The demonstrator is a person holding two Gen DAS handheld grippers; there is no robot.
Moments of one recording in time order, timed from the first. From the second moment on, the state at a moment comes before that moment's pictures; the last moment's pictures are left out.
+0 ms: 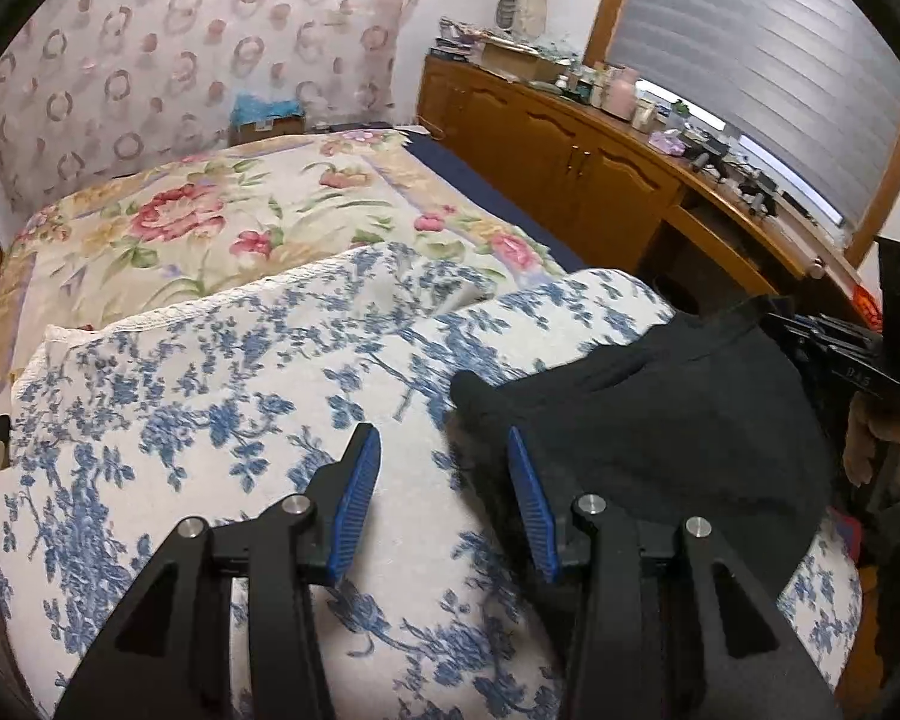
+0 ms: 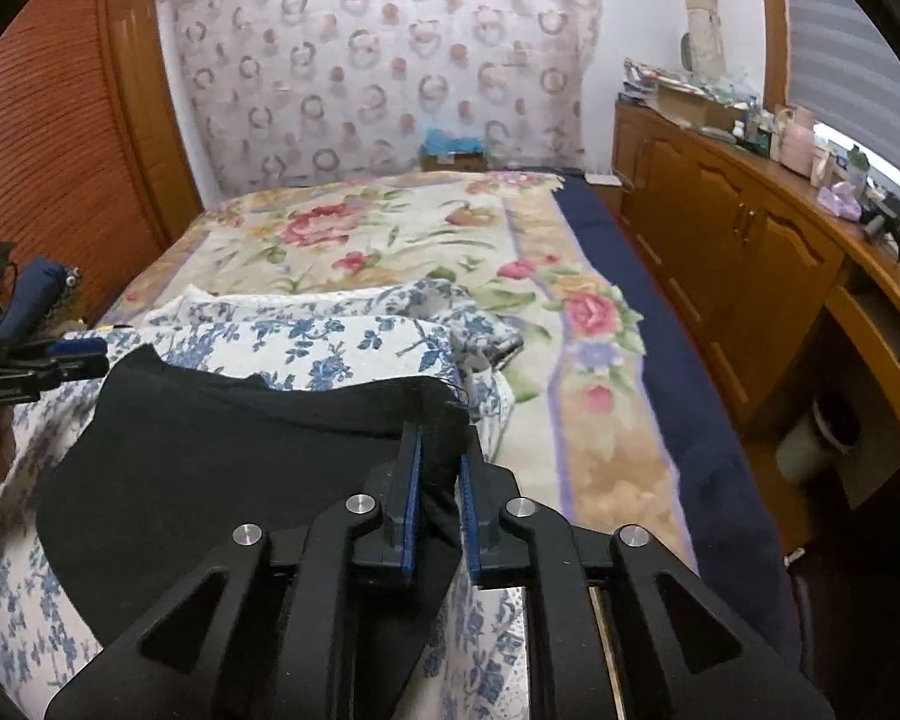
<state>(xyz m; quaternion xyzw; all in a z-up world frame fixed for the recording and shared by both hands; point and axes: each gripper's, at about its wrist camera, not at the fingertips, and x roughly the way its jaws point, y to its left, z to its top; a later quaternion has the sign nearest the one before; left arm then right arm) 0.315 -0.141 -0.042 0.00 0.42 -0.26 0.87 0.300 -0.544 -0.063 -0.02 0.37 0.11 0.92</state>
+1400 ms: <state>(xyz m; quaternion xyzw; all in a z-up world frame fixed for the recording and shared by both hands) 0.304 -0.170 -0.067 -0.02 0.45 -0.33 0.83 0.284 -0.514 -0.107 0.02 0.42 0.16 0.89</state>
